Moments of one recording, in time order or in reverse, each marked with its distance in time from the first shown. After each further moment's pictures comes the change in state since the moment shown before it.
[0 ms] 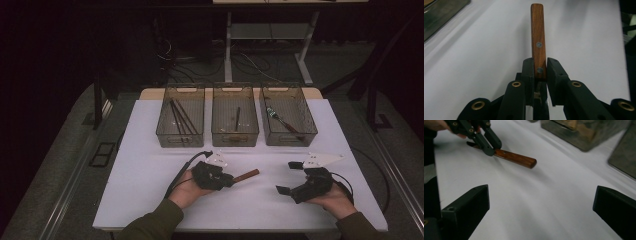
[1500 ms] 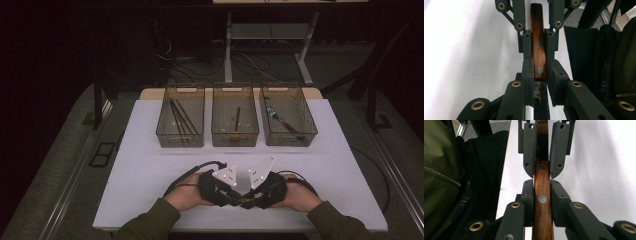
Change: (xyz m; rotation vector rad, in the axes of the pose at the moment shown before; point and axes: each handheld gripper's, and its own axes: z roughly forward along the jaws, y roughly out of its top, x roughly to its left) left arm -0.034 0.017 -0.004 0.100 -0.196 0.261; right arm 0.060 0.051 0.082 0.330 0.430 -0.438
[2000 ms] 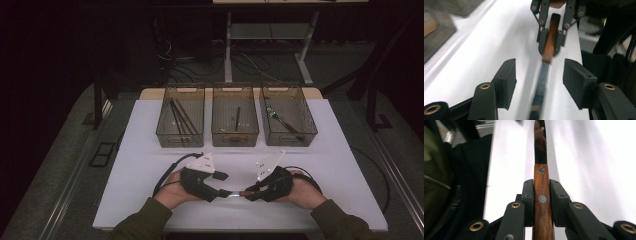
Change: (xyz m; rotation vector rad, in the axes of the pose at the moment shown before) left arm 0.006 -0.039 -0.046 -0.248 0.162 -0.177; right arm -0.011 -0.012 -0.017 -0.033 -0.078 0.075
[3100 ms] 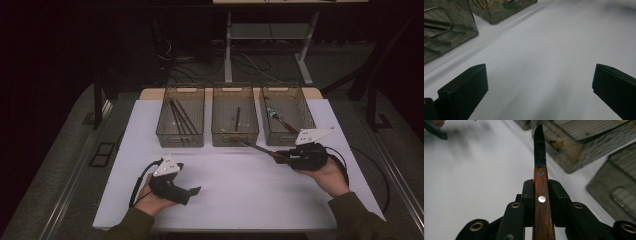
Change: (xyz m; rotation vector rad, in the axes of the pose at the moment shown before) left arm 0.008 -0.064 -0.036 -0.048 0.382 -0.214; right arm -0.039 -0.041 -0.082 -0.222 -0.362 0.323
